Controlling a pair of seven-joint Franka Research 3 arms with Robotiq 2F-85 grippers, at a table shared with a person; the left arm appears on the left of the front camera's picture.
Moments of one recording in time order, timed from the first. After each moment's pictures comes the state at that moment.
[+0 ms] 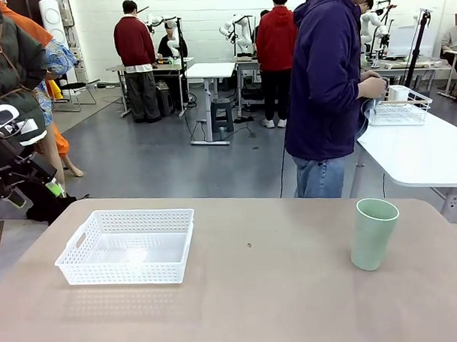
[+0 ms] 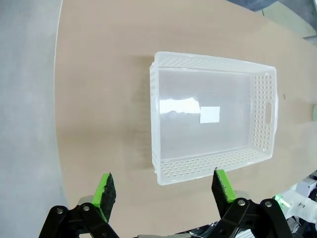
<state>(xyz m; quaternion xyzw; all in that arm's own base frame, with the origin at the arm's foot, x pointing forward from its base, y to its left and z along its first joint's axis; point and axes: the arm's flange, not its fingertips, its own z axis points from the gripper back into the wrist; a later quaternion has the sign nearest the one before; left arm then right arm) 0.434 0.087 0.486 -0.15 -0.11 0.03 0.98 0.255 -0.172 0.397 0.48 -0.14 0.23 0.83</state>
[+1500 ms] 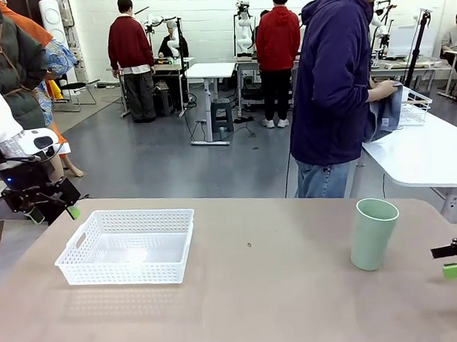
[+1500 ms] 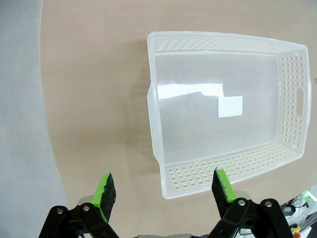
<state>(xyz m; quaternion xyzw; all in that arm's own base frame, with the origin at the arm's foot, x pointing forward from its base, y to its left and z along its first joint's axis) 0.450 0.044 0.439 -0.09 -0.07 -0.02 0.99 0.370 -0.131 0.298 0.40 -0.36 0.42 0.73</state>
